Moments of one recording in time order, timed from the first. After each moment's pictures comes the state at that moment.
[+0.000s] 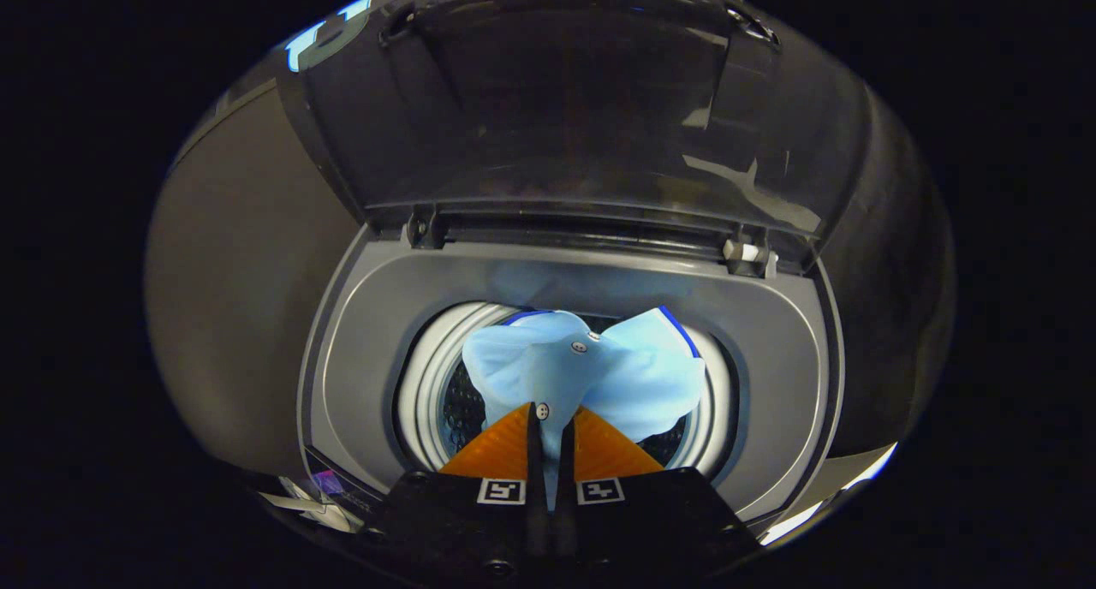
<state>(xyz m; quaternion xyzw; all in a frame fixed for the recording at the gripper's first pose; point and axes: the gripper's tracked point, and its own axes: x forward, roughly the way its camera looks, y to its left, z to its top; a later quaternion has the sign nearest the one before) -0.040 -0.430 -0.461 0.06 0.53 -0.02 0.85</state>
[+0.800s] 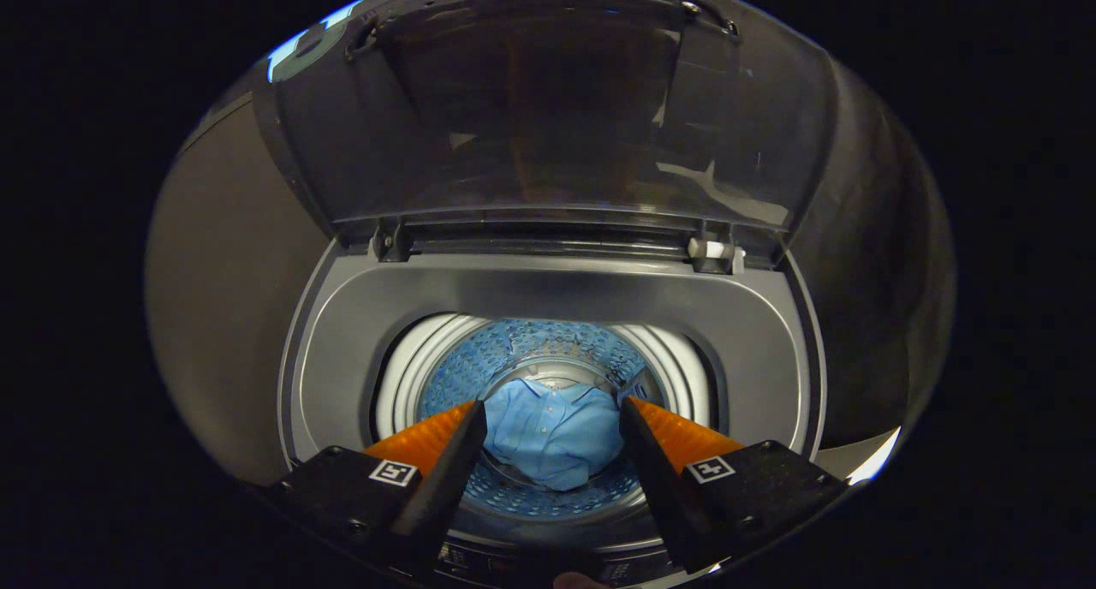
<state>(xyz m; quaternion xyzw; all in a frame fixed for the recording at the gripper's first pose) -0.037 -0.454 -0.454 0.06 0.51 -0.07 0.86</state>
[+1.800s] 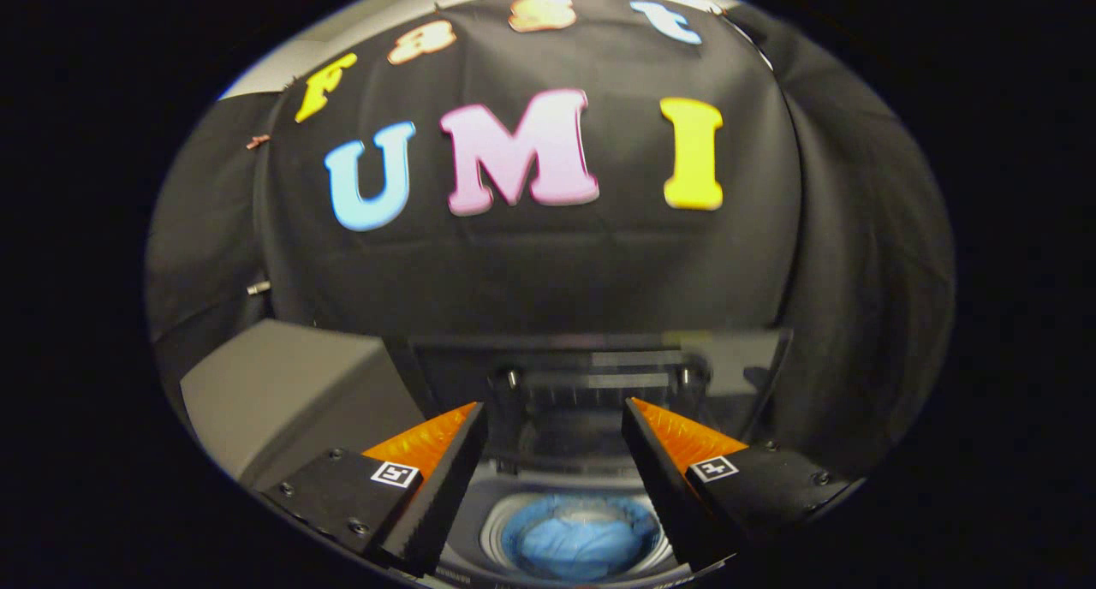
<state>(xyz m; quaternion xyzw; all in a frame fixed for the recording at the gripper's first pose) 0.079 -0.421 -0.164 0.05 0.16 -0.02 0.99</state>
